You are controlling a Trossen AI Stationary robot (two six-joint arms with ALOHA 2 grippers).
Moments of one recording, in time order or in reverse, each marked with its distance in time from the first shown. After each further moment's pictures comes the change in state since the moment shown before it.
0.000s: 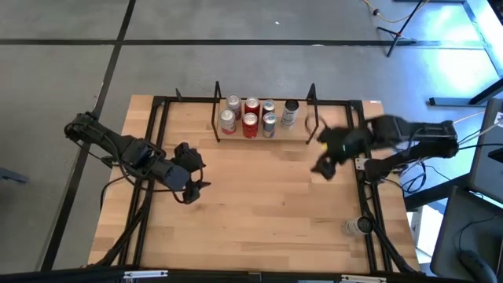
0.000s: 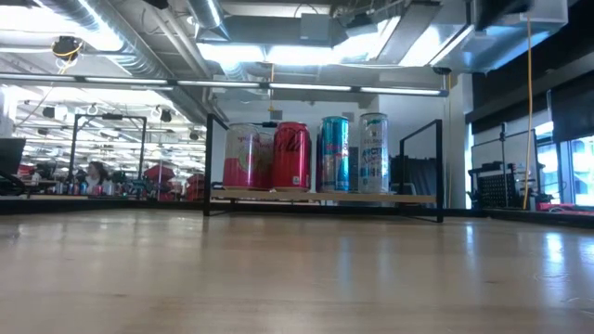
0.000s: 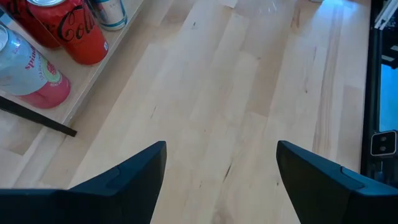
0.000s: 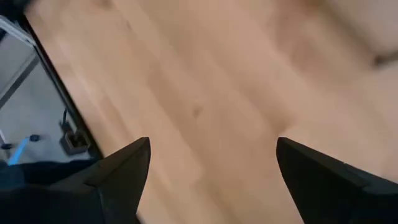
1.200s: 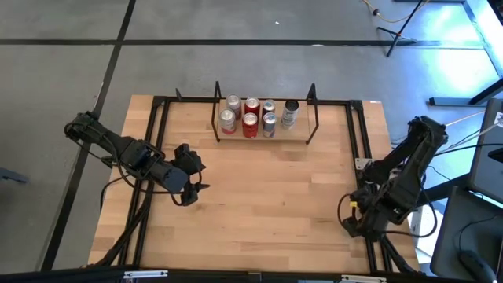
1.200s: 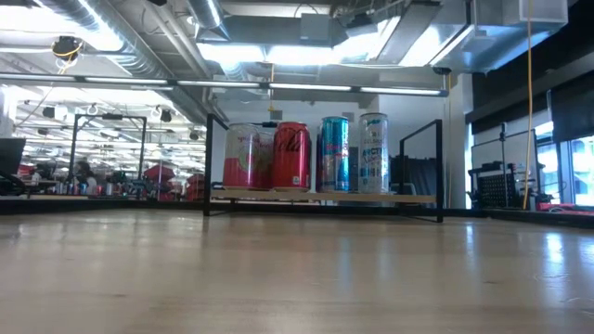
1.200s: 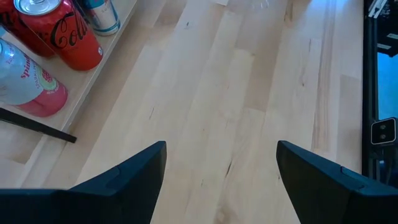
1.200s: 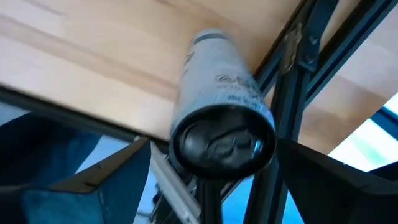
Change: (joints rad) left arm -0.017 0.000 0.000 0.001 0.000 0.046; right arm 0.831 0.046 -0.320 0.019 -0.229 1.285
